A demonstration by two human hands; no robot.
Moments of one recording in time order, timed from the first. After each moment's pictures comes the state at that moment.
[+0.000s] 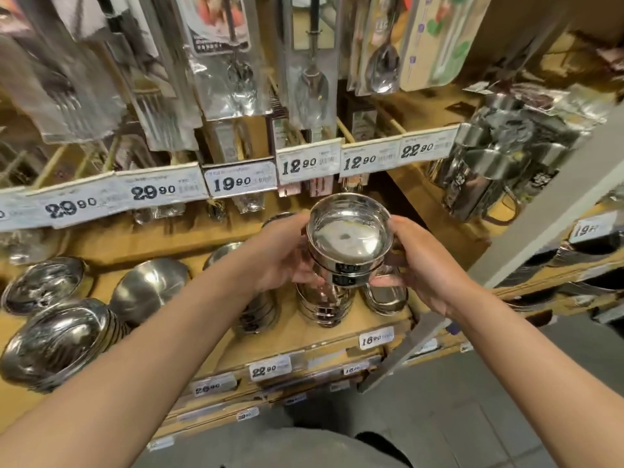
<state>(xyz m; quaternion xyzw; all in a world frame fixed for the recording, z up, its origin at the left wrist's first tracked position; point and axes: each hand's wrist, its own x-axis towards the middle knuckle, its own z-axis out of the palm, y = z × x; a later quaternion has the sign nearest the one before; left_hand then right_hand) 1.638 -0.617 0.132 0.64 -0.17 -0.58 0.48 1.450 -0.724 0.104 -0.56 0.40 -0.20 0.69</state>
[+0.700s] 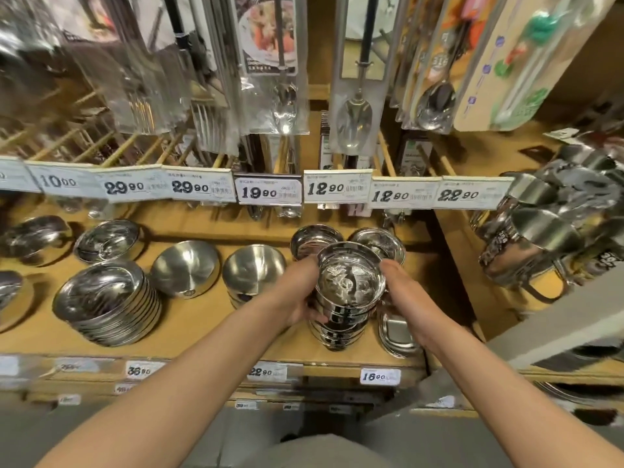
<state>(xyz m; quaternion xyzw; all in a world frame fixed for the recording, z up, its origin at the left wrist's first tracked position) 1.612 -0.630 0.085 0.69 -0.05 -0.49 0.53 1.486 -0.763 0.055 -0.67 0.42 -0.06 0.61</state>
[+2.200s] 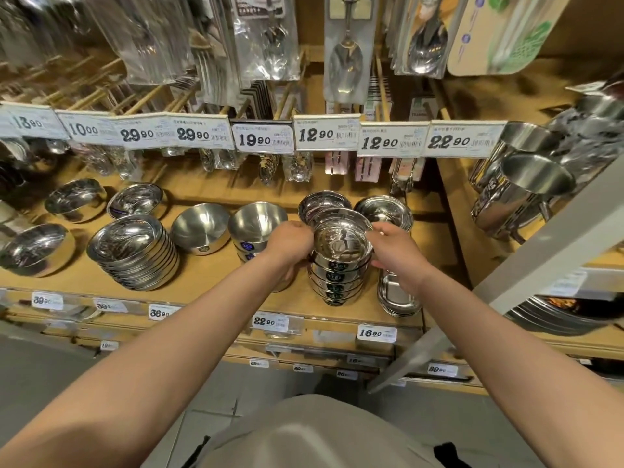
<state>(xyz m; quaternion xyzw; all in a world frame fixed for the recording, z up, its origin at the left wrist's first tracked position) 1.599 -0.624 0.070 0.81 -0.06 -0.32 0.49 1.486 -0.768 0.041 -0.71 0.38 -0.06 0.59</state>
